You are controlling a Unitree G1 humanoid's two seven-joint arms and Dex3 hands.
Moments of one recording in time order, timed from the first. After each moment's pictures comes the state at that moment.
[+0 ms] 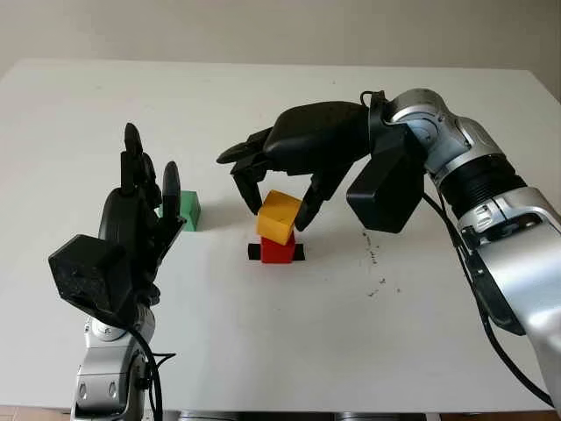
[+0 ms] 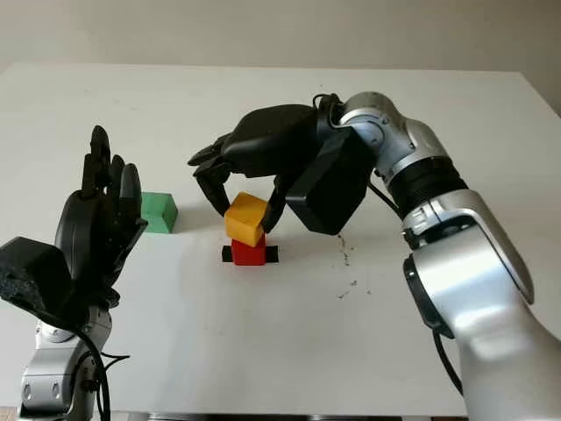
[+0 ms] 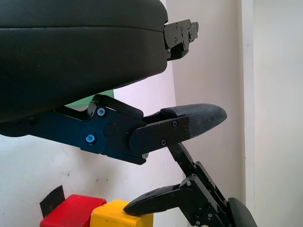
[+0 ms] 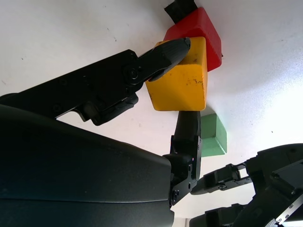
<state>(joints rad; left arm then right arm) -0.06 0.08 0.13 -0.33 -0.05 0.19 0.02 -1.27 -0.43 0.44 0.99 -0.47 -1.03 0.75</state>
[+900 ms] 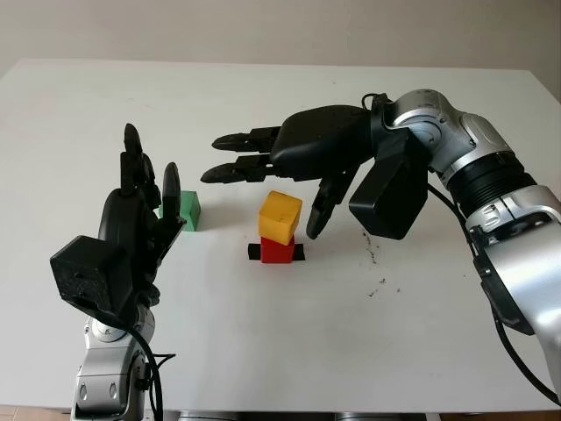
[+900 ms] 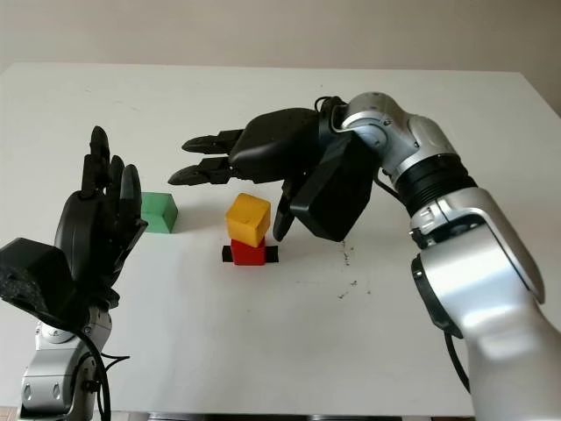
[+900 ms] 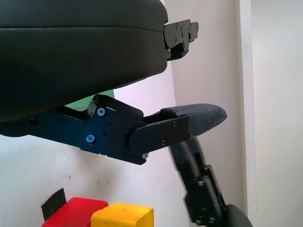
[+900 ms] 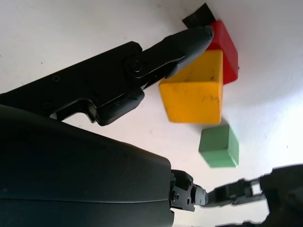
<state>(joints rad) -0.06 0.08 0.13 -0.33 -0.03 0.18 0.03 -1.26 -0.48 0.46 0.95 -0.50 -1.02 0.70</state>
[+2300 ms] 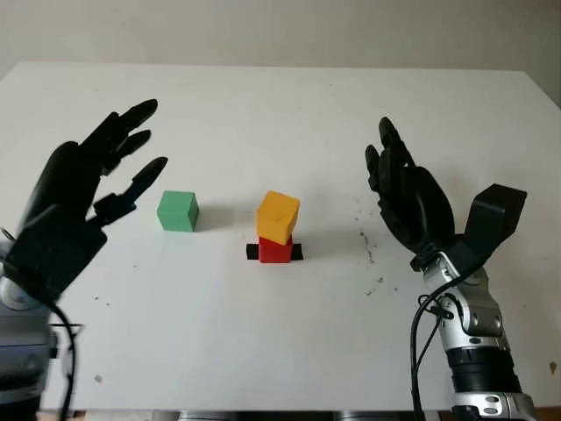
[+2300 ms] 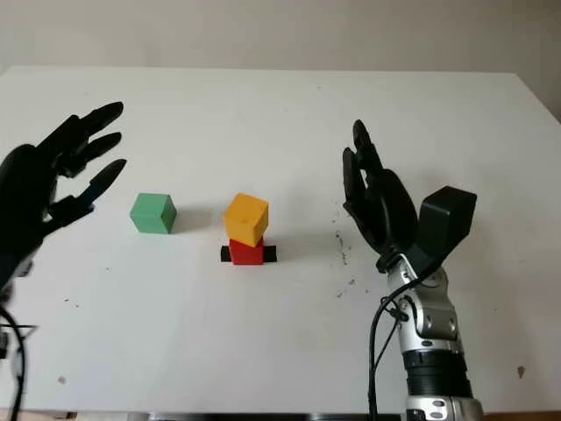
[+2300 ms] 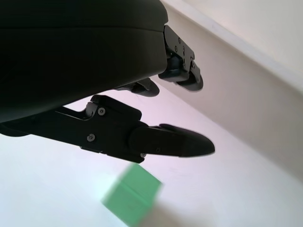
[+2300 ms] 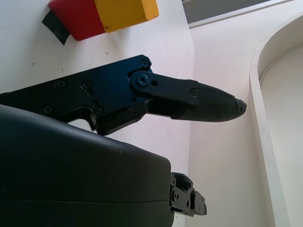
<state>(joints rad) -0.22 0.76 0.23 -0.31 0.26 0.22 -0.35 -0.36 -0.20 -0.13 0.21 0.28 0.08 0.32</state>
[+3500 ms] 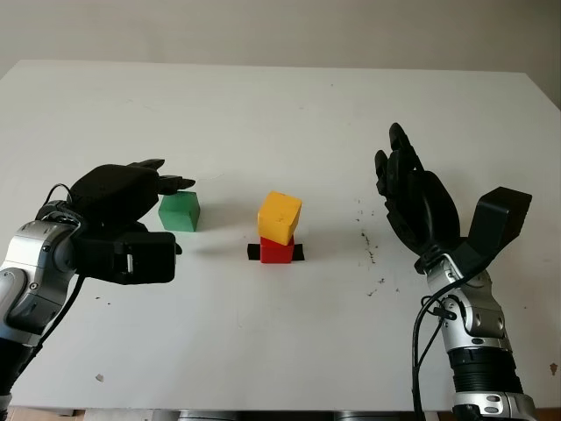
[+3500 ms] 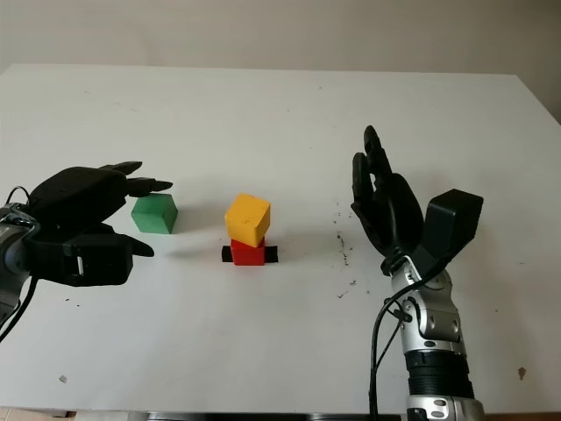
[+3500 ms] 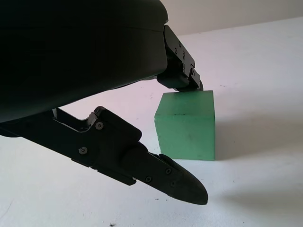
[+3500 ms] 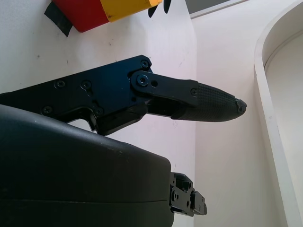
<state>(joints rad) -0.37 0.81 -0.15 0.00 0.69 0.01 -0.36 -0.36 -0.20 -0.15 0.23 0.28 0.08 0.31</state>
